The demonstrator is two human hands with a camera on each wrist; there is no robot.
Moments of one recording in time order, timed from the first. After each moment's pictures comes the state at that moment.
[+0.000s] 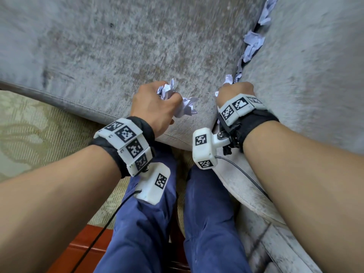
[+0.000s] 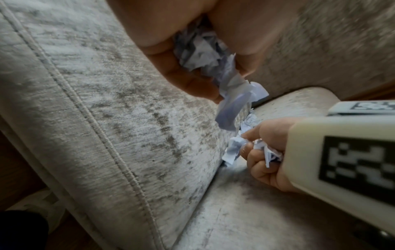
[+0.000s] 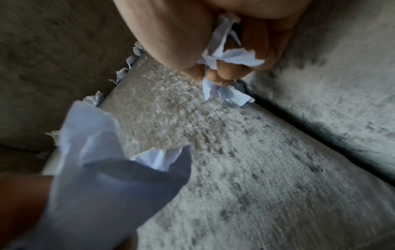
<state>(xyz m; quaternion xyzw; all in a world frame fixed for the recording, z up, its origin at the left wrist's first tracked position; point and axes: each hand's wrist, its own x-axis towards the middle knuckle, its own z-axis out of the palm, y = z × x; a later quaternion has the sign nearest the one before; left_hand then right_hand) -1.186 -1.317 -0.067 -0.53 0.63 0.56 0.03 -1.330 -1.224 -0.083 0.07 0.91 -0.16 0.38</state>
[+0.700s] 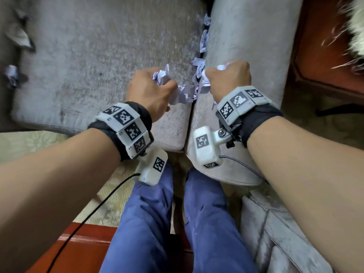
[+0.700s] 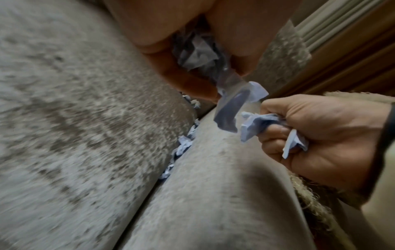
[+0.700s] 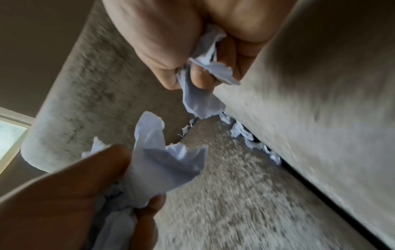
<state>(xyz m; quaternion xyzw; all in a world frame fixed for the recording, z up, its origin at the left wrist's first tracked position) -1.256 -1.291 0.075 -0.46 0.70 0.54 0.03 -1.372 -1.185 0.069 0.04 0.91 -0.35 0.23</state>
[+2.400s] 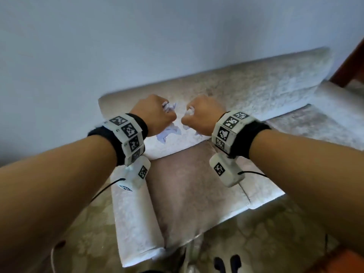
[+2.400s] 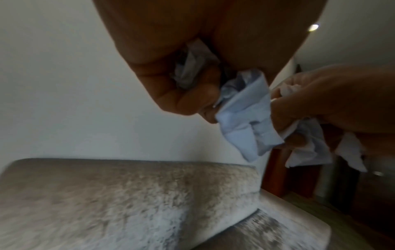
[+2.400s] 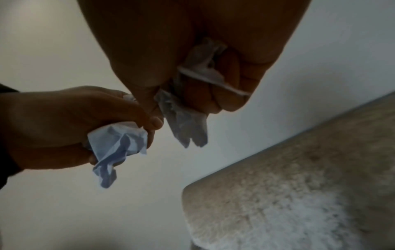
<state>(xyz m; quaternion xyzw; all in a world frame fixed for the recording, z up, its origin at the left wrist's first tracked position) -1.113 -0.342 0.583 0.69 0.67 0.20 0.18 -0.957 -0.329 0.582 0.57 0.77 -0.23 -0.17</state>
